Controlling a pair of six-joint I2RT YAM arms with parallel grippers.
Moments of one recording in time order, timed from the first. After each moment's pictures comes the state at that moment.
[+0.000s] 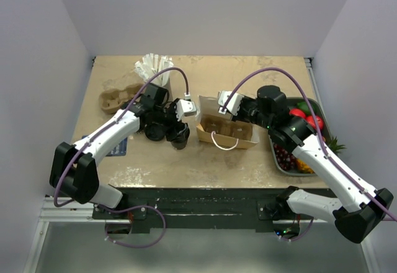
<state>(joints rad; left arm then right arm) -0.47 1.46 1.10 -0.58 0.56 0.64 0.62 1.08 1.12 -0.44 -0.11 -0.78</state>
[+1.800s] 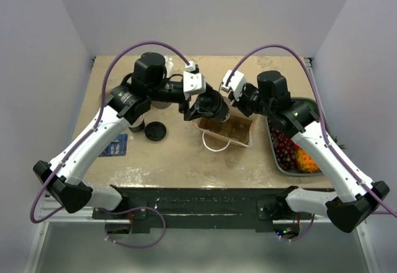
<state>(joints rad) -0.64 1.37 1.57 -0.52 0.79 0.47 0.57 1.19 1.33 -0.64 -0.16 -0.51</state>
